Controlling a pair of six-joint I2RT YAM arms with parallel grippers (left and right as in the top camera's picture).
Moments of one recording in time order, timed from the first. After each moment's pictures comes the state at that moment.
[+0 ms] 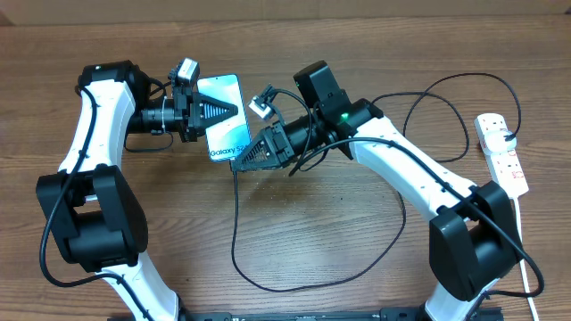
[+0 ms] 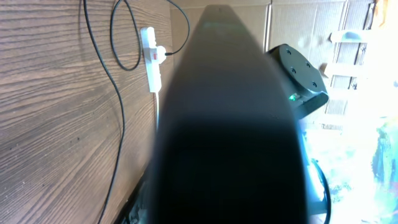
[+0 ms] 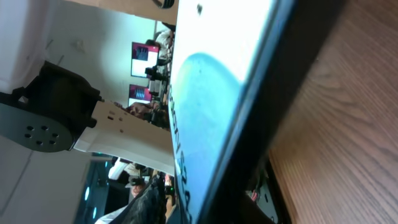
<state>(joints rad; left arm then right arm) 0.13 1.99 1.64 -1.56 1.44 0.39 0.56 1.87 1.44 -0.48 -1.32 0.42</state>
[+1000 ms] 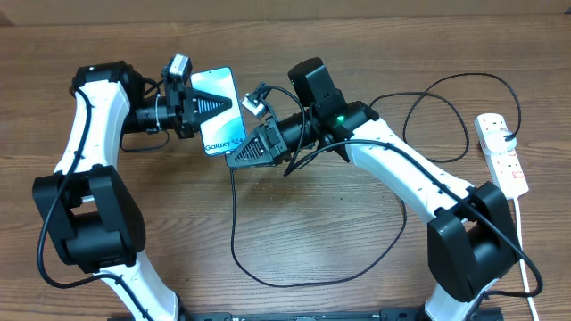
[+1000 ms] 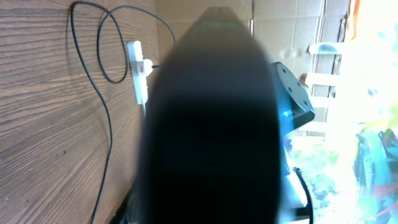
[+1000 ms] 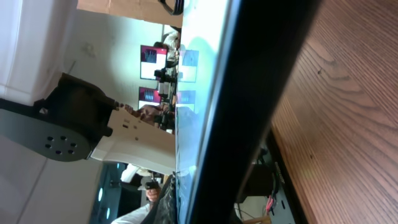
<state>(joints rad) 0.15 1.99 1.64 -1.56 1.50 0.38 0.58 1.87 1.44 -0.32 -1.32 0.62</state>
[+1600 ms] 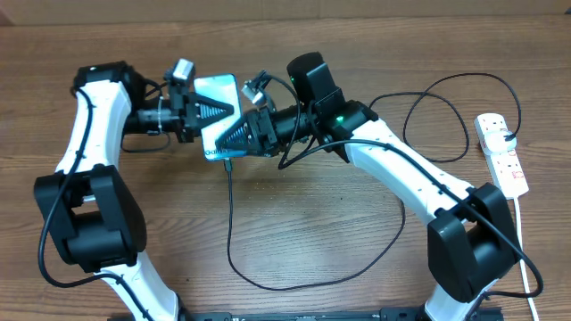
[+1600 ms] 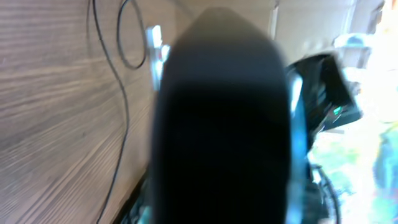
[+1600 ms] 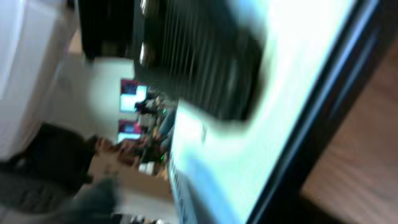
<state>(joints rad) 0.14 1.99 1.64 -1.57 1.41 0.38 0.58 1.87 1.44 -0.20 -1.15 0.74</state>
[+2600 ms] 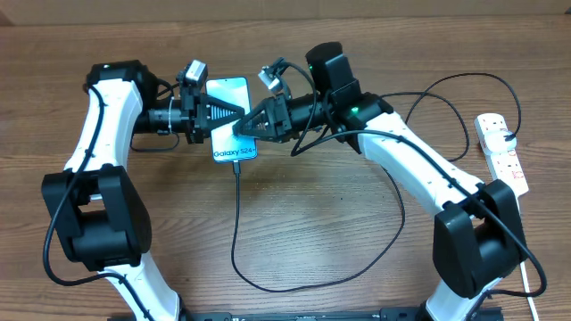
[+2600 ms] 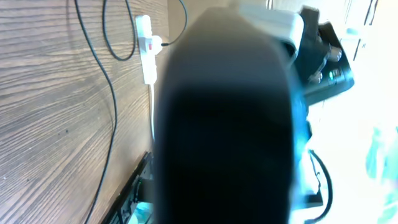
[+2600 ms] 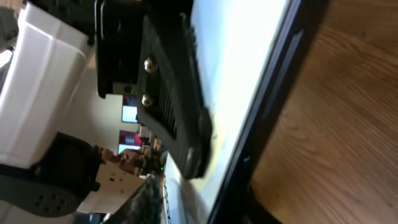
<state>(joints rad) 0.09 1.99 1.64 -1.58 1.44 0.38 0.50 1.87 1.44 -0.17 -1.19 0.73</state>
